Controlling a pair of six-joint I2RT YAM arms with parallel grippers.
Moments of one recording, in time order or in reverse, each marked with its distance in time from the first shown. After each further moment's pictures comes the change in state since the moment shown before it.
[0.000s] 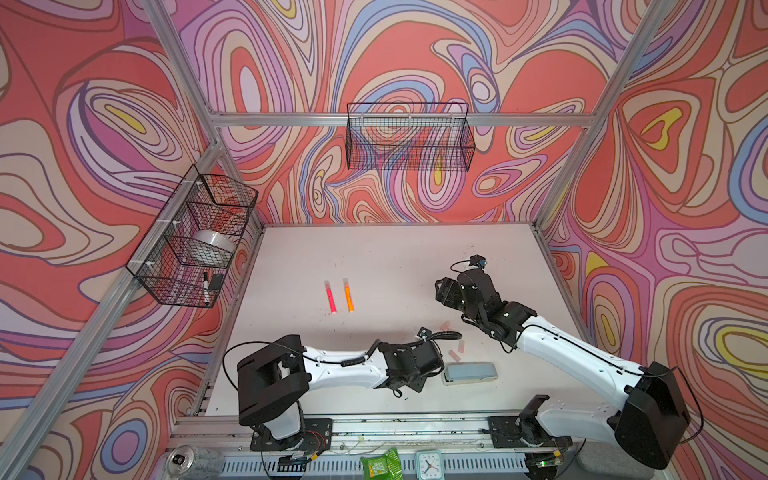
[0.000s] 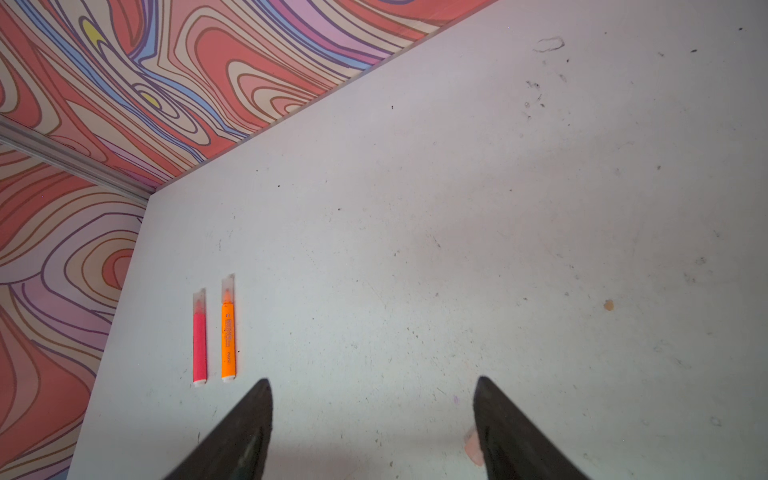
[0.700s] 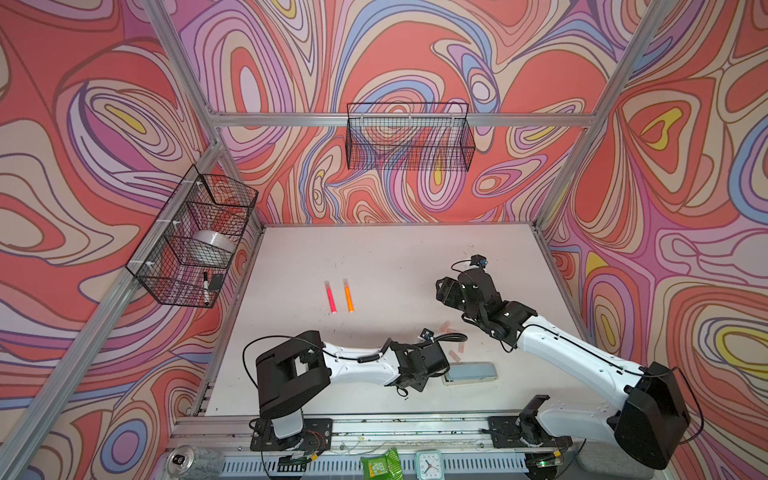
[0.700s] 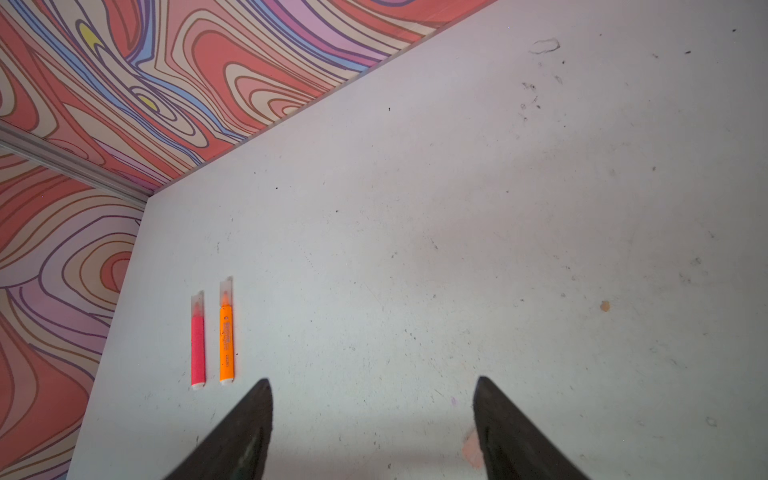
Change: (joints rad) left arm 0.000 0.101 0.057 -0.052 -0.042 -0.003; right arm -0.006 0.000 0.000 0.000 -0.001 0.000
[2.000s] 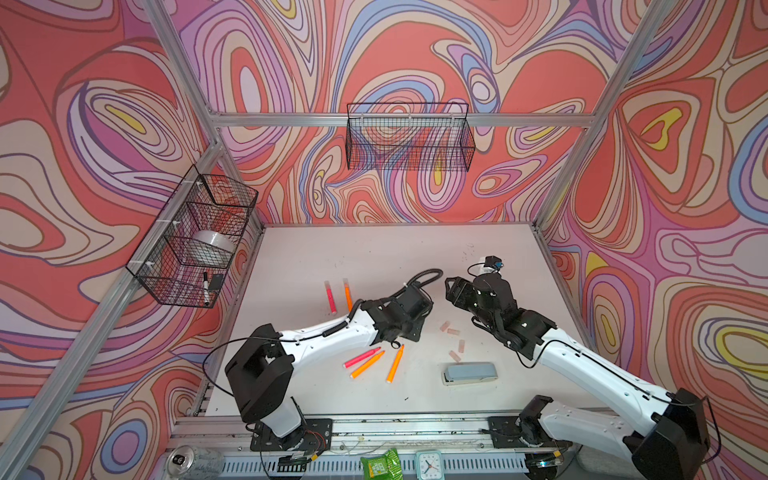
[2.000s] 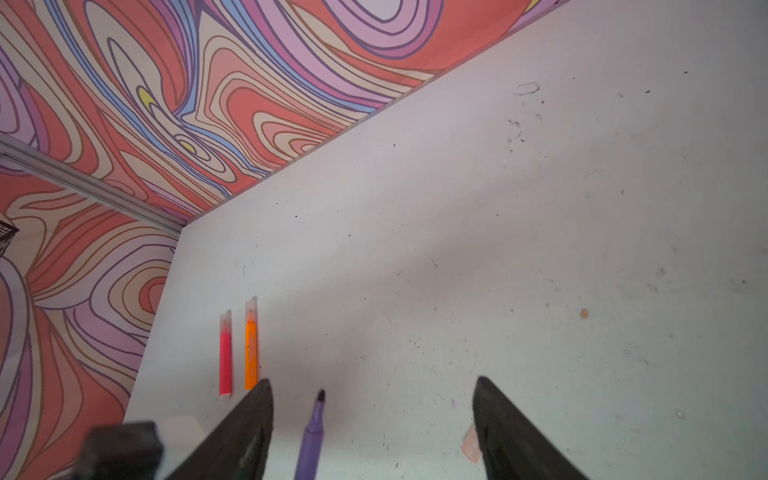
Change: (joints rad) left arm 0.320 -0.153 0.201 -0.016 0.108 0.163; right arm -0.006 -0.164 -0.055 0.004 0.025 0.010
